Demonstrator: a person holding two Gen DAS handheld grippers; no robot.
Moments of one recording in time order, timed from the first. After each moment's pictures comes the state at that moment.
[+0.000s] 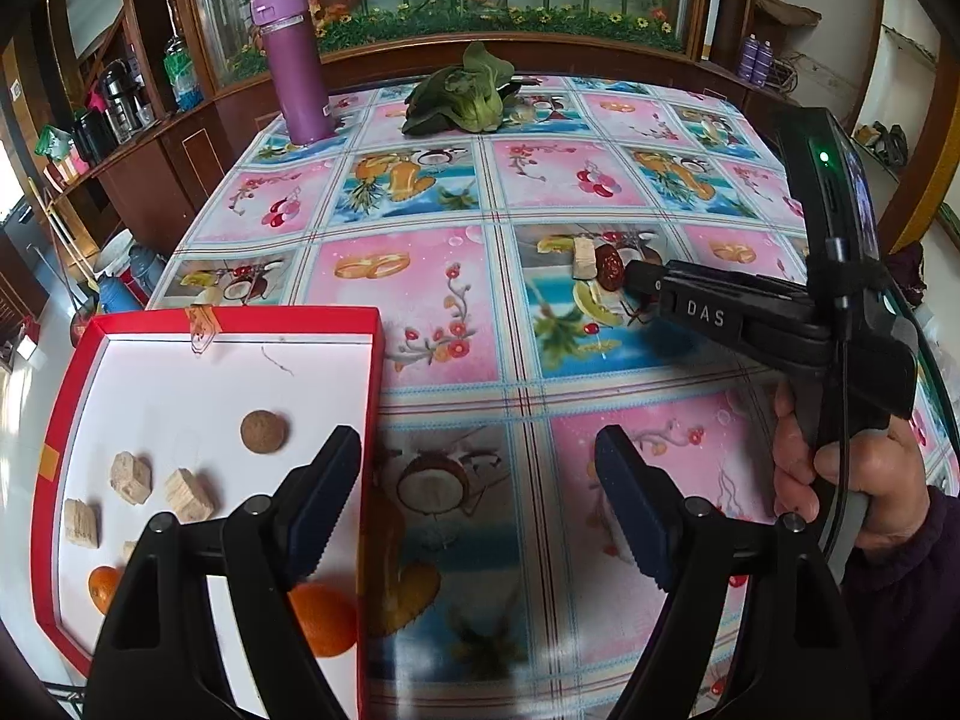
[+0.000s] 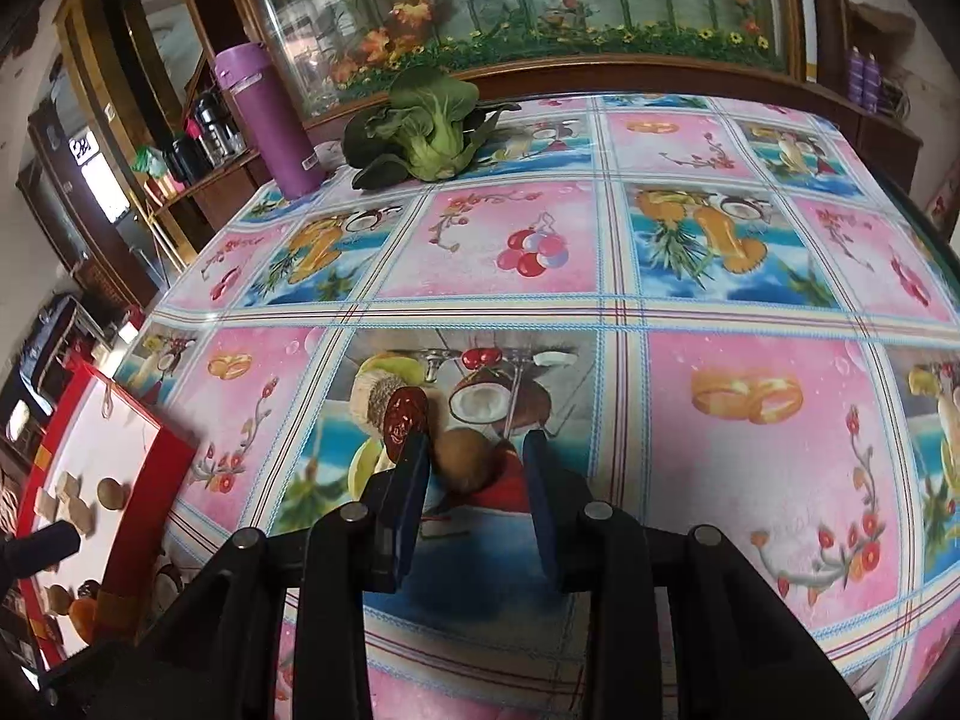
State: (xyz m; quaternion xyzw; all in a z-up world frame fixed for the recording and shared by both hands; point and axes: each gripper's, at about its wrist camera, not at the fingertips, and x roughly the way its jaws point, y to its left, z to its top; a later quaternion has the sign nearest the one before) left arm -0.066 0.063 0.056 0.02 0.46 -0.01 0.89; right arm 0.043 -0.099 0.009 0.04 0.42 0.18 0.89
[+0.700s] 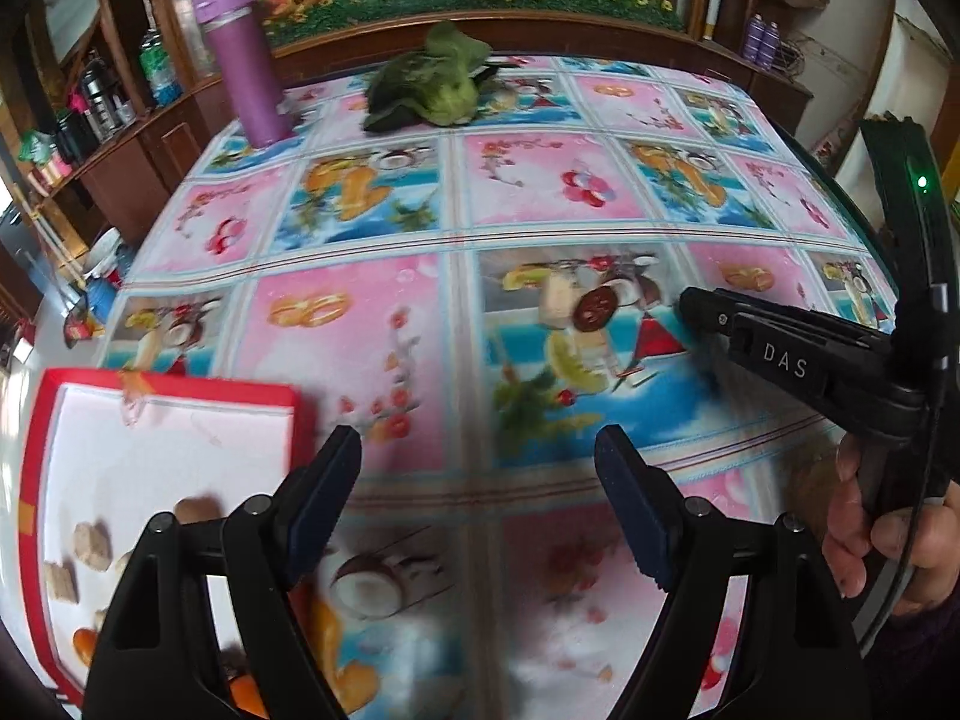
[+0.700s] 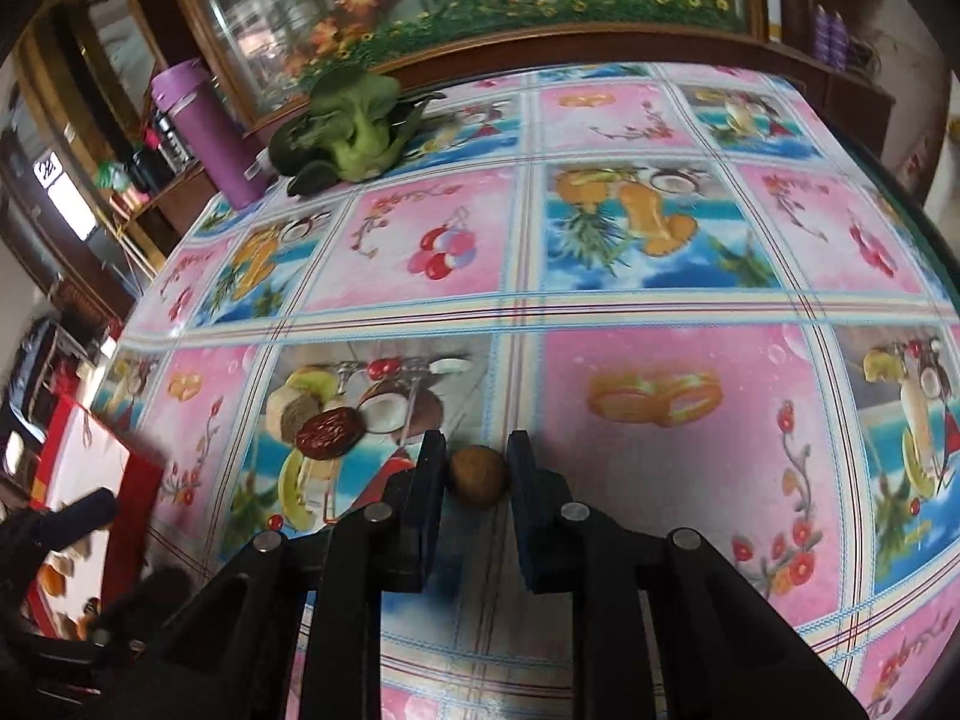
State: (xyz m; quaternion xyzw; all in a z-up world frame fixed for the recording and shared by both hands) left arm -0.004 0.031 0.043 0.02 0.48 -0.03 0.87; right arm 0.061 -0.142 0.013 0.07 0.46 0.14 0.88
